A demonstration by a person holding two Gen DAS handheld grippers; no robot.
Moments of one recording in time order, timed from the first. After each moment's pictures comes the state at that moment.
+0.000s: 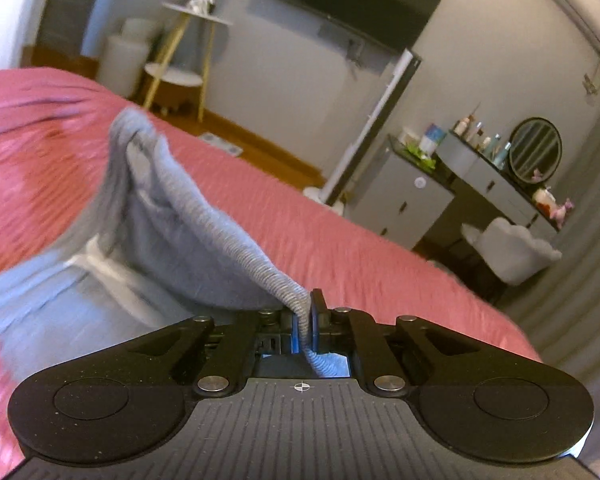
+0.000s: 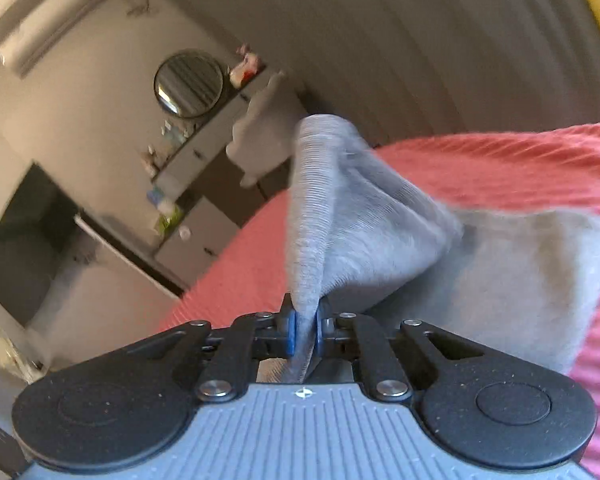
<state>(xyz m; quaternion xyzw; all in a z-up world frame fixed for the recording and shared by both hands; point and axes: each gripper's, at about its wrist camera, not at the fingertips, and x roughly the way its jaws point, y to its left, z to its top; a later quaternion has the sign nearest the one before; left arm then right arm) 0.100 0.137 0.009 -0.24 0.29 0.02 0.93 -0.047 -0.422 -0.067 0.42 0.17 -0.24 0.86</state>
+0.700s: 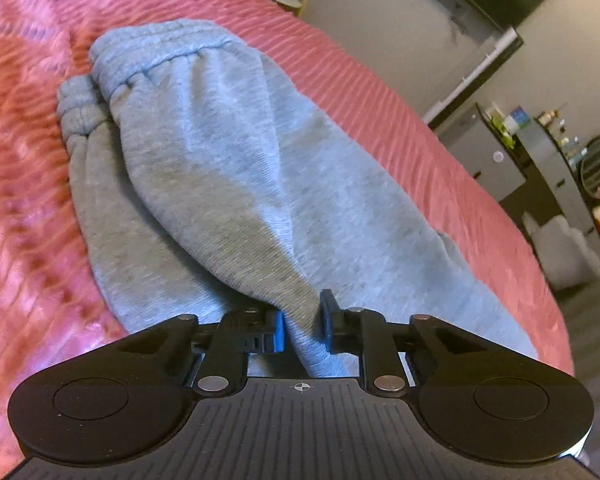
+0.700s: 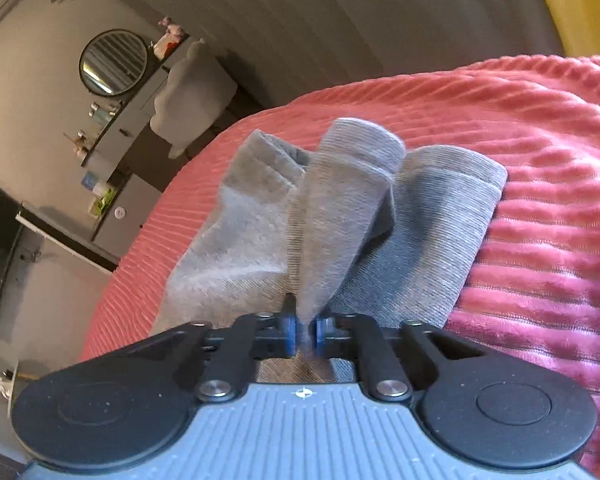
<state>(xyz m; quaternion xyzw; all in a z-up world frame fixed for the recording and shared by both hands) 0.079 0.181 -0.093 -0.33 0.39 0.09 0.86 -0.076 -0.446 -0.112 0.45 0.25 -0.30 0.80</state>
